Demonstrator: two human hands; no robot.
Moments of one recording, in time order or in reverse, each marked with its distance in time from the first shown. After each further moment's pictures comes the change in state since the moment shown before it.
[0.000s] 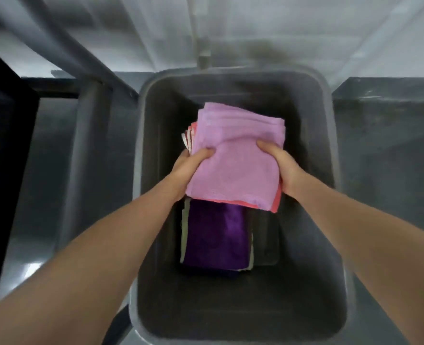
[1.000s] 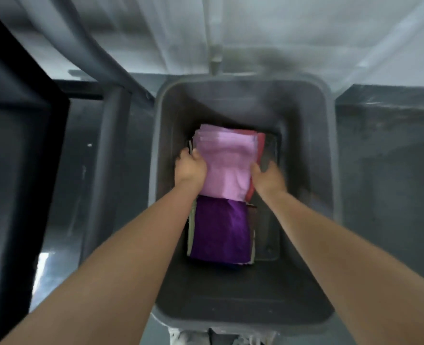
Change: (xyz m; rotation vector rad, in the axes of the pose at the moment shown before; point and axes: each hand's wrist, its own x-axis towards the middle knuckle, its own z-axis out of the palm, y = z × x) left_hand -0.013 0.004 0.006 0.362 0.427 0.081; right_hand -0.029 0.013 0.052 -0.674 0.389 -0.015
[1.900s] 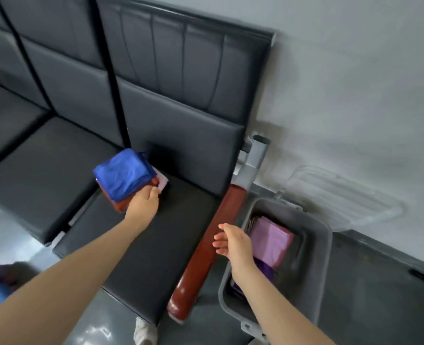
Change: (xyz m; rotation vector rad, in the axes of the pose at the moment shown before) left_hand -0.261 0.048 -0.520 -0.156 0.336 0.007; right_hand -0.456 -0.285 -0.039 0.495 -0.484 -0.002
